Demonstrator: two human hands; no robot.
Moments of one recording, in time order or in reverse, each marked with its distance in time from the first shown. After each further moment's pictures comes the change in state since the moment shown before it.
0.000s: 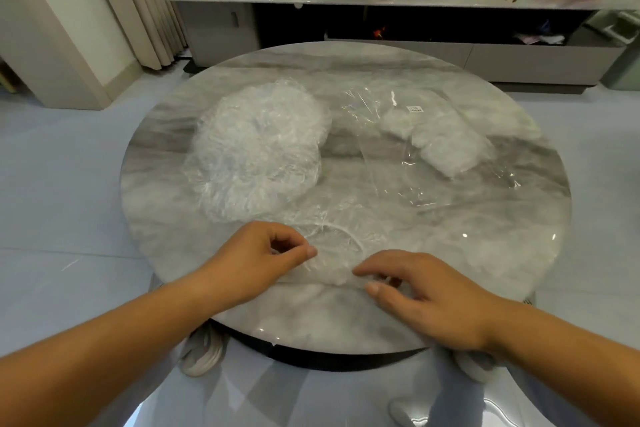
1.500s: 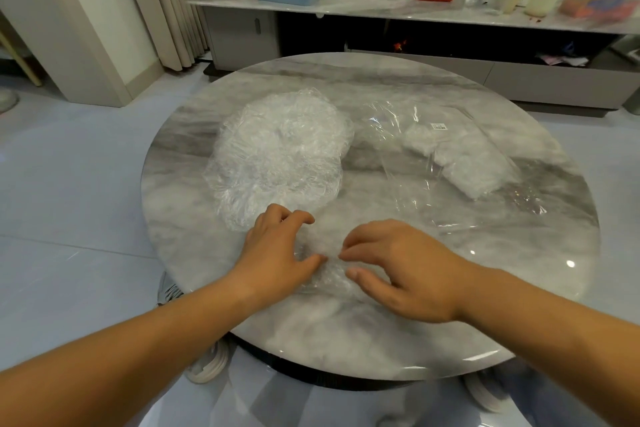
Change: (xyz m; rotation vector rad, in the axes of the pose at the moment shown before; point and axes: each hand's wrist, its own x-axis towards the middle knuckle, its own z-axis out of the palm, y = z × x) left_hand 0.020 -0.017 0.002 0.371 0.211 0.014; right_hand 0.064 -0.030 -0.015 -0.384 -0.008 -0.304
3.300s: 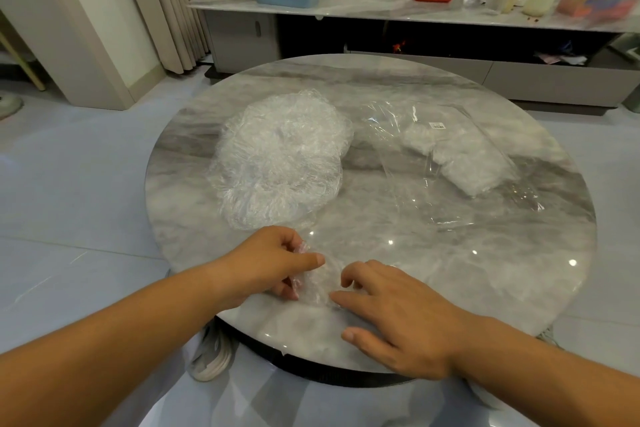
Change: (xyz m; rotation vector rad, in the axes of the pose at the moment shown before) left_hand -0.009 0.017 -0.026 -0.665 -0.342 -0.441; right_hand -0.032 -0.019 0.038 -0.069 -0.190 0.022
